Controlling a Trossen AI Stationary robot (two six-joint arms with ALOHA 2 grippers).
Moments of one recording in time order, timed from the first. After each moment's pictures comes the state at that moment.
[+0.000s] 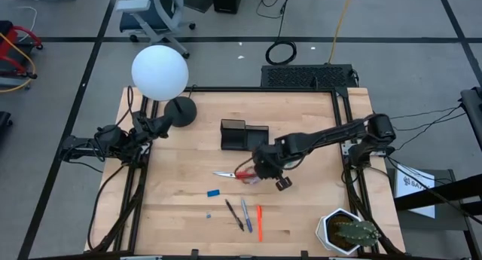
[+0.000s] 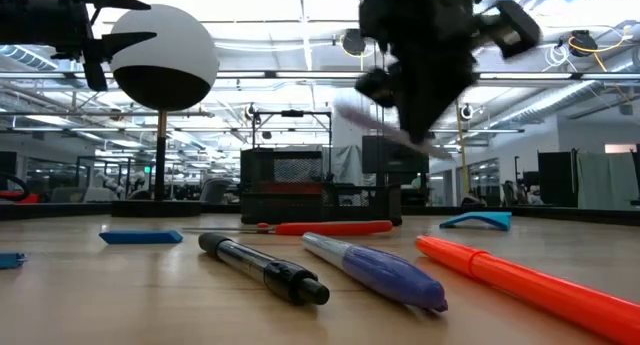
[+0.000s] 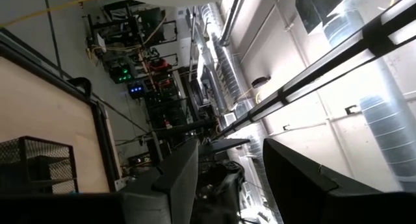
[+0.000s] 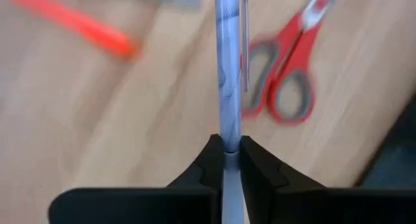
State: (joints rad) left arm -0.07 0.01 0.13 0.23 -0.53 -1.17; right arm 0.11 1.71 1.25 -0.70 -0.19 -0.30
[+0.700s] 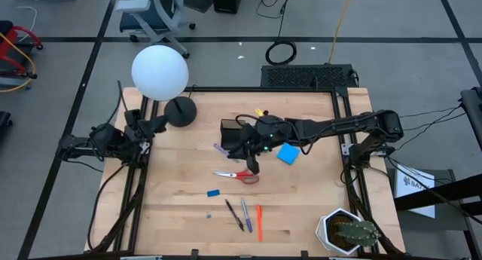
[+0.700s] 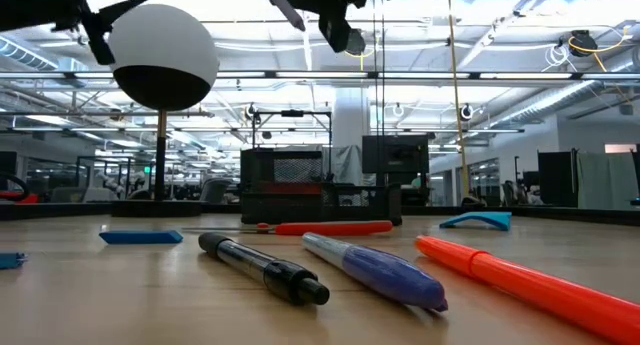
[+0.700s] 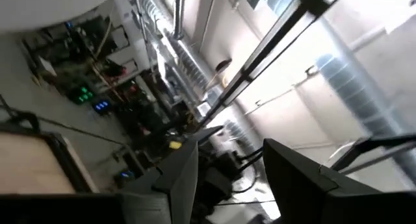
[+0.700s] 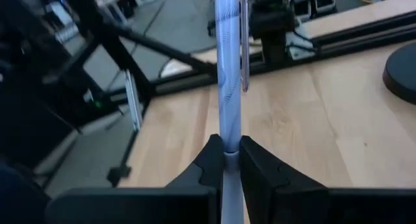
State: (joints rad) left arm -0.07 0.05 0.16 0.42 -0.39 -0.86; right arm 0.01 1.64 1.25 0.03 -0.24 0.33
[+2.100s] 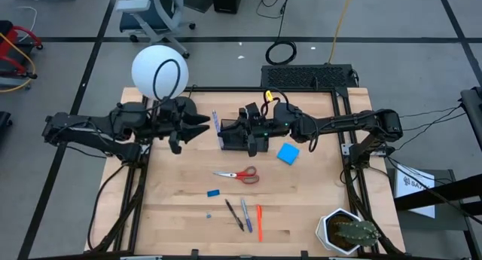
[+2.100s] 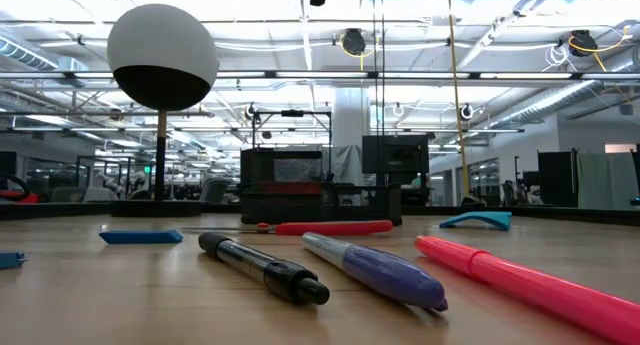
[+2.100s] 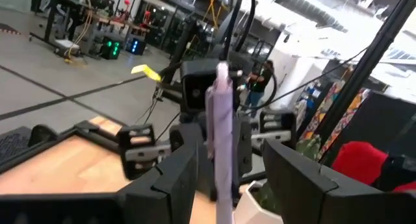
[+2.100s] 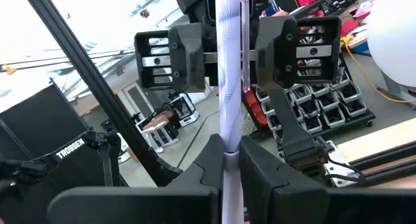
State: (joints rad) left arm -0.07 0.92 0.94 0.08 -0.13 -0.43; right arm -0.03 1.64 1.25 0.54 -0.20 0.56
